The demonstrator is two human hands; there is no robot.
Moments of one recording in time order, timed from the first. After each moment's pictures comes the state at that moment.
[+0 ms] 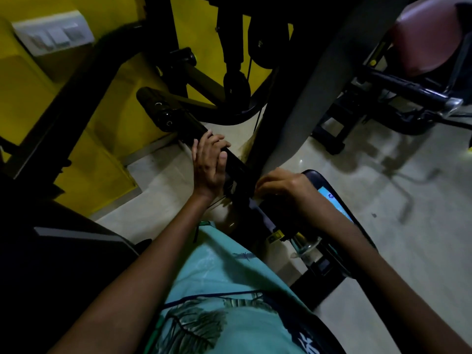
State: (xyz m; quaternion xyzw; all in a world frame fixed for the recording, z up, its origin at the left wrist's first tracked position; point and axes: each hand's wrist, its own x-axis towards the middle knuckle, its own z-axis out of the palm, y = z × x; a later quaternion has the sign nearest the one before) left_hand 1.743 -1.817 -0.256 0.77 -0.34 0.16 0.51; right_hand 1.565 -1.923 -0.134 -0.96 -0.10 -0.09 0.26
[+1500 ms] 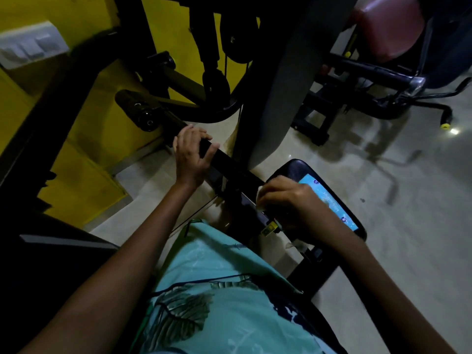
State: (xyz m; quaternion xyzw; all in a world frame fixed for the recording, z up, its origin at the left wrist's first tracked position) left_hand 1.745 -1.811 -0.235 0.80 -0.36 0.11 0.46; right_hand 1.506 -1.907 -0.136 -0.96 -0.04 -0.13 0.25
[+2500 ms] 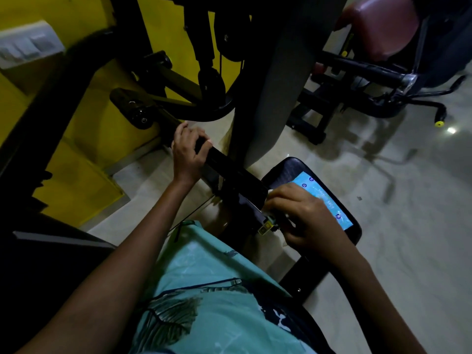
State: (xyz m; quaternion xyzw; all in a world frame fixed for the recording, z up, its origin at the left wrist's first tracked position) left_hand 1.747 -1.820 -0.238 0.78 -0.36 0.09 0.49; right_hand 1.472 -1.902 -0.146 -0.95 0.00 -0.21 0.22
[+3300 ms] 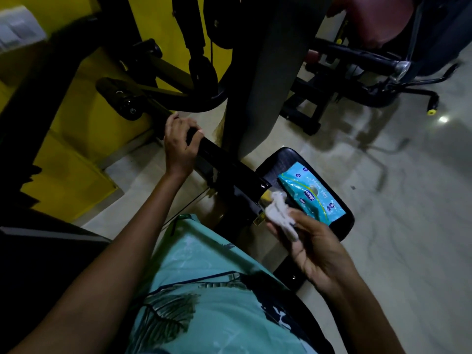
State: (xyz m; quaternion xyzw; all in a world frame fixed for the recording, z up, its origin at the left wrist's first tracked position) left_hand 1.746 -1.821 -0.238 0.78 -0.35 0.07 0.51; right_hand 1.448 -1.860 -0.138 -0.20 0.39 -0.19 0.88
